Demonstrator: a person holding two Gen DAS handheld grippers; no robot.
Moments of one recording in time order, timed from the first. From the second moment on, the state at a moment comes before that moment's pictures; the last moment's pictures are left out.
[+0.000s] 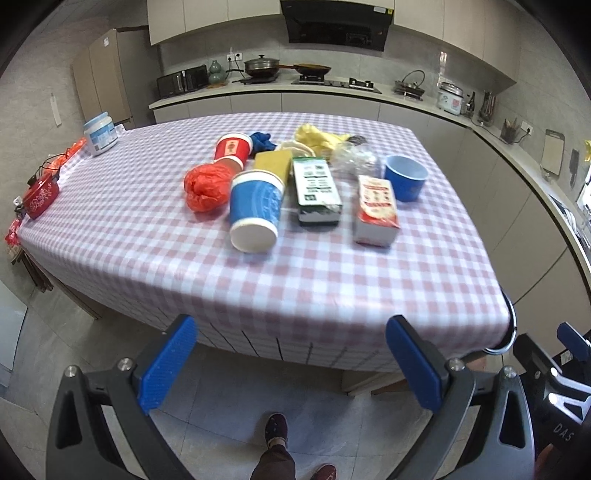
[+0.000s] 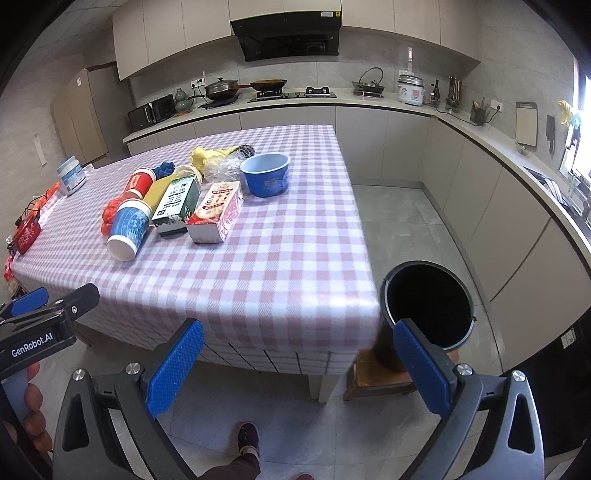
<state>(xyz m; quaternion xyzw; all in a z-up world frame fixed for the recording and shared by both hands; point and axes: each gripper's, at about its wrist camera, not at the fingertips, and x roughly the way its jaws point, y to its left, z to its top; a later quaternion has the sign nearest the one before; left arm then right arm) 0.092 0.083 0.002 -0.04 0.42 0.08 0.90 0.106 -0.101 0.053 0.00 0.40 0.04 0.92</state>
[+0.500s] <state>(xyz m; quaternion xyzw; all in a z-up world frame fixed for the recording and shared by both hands) 0.182 0.138 -0.026 -0.05 0.44 0.07 0.89 0.205 -0.041 0.034 0.01 0.42 0.03 0.91</state>
